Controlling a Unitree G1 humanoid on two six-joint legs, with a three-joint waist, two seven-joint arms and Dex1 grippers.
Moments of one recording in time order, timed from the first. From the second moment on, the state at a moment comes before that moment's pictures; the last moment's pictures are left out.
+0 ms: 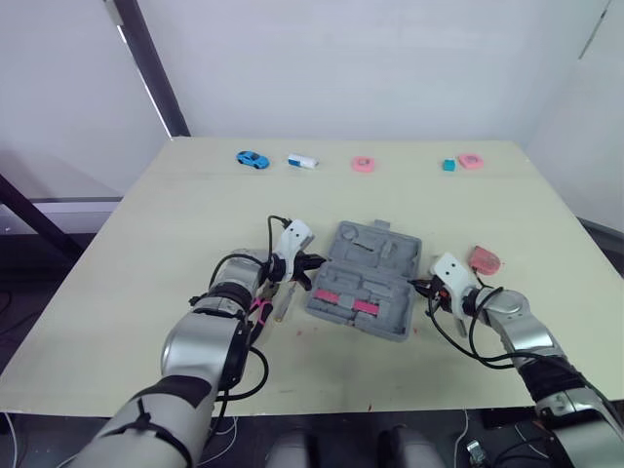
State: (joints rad) left arm -1.03 0.31 -0.01 1.35 0.10 -0.07 -0.92; right arm -0.45 -0.44 0.14 0.42 0.03 0.15 0.77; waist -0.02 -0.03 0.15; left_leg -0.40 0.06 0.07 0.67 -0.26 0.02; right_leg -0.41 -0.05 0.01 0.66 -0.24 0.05
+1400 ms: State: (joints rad) left arm -0.96 0.36 -0.01 1.34 0.12 -0.08 -1.20; right arm -0.38 -0.47 0.14 0.35 0.07 0.15 0.87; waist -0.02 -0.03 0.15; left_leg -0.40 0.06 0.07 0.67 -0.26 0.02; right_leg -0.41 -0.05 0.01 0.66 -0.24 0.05
